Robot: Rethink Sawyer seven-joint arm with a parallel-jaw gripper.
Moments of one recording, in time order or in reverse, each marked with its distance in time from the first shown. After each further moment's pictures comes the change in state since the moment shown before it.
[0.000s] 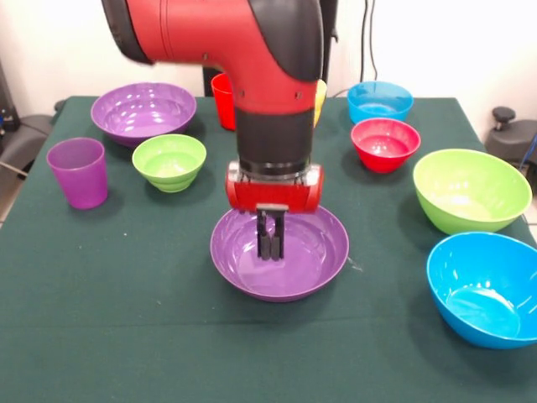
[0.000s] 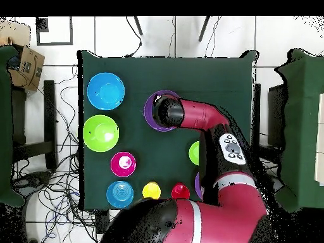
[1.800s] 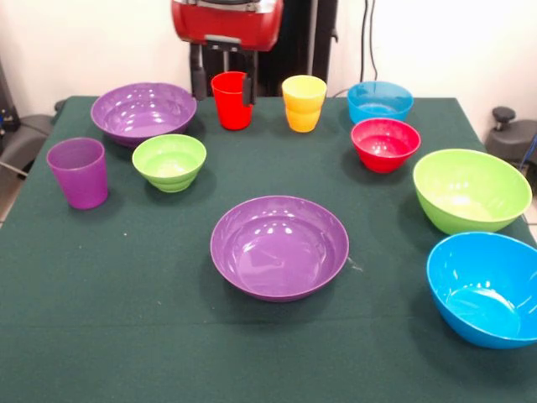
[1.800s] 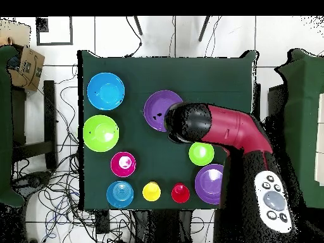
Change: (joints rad) arm -0.070 -0.358 -0.026 0.162 -0.009 0.414 0.000
